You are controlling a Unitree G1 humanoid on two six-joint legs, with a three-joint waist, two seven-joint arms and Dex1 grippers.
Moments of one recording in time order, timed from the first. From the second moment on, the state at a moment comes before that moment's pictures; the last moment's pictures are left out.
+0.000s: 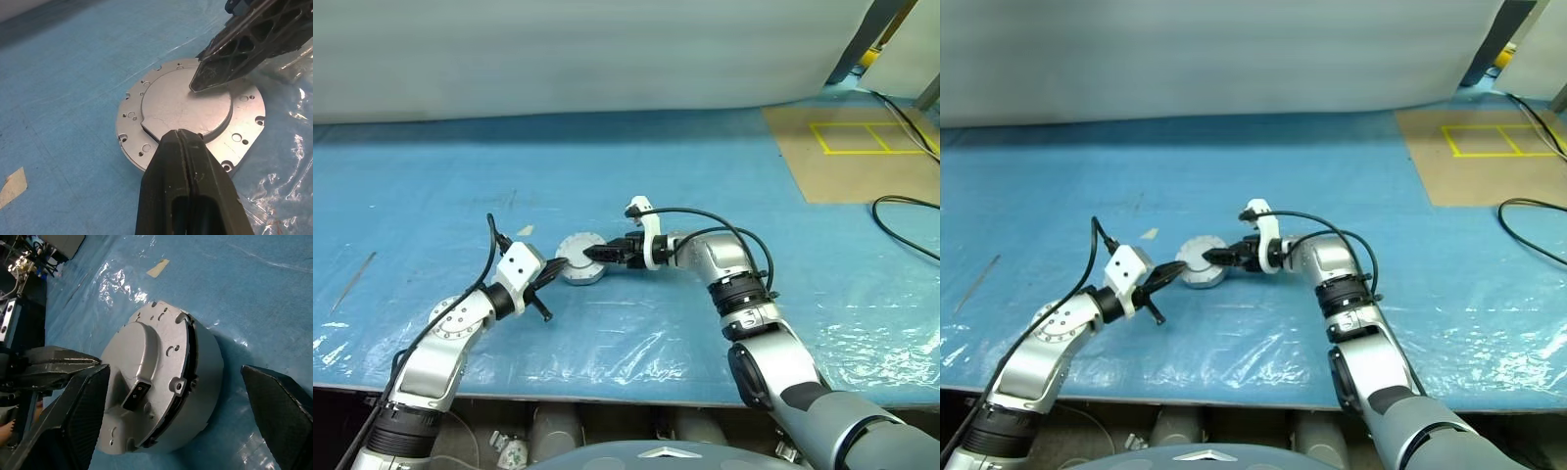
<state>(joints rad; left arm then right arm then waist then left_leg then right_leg) -0.01 0.50 -0.05 -0.20 -0.18 0.20 -0.65 -0.77 -0.07 0.04 0.50 0.32 1.00 0.79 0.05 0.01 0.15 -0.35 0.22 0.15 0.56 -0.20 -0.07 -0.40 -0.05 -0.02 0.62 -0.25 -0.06</state>
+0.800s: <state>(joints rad) -0.03 0.49 -0.02 -0.18 -0.18 0.19 -0.64 -0.78 0.03 -0.23 0.61 0.53 1.32 0.63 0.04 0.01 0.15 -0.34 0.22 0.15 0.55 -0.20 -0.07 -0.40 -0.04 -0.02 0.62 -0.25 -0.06</state>
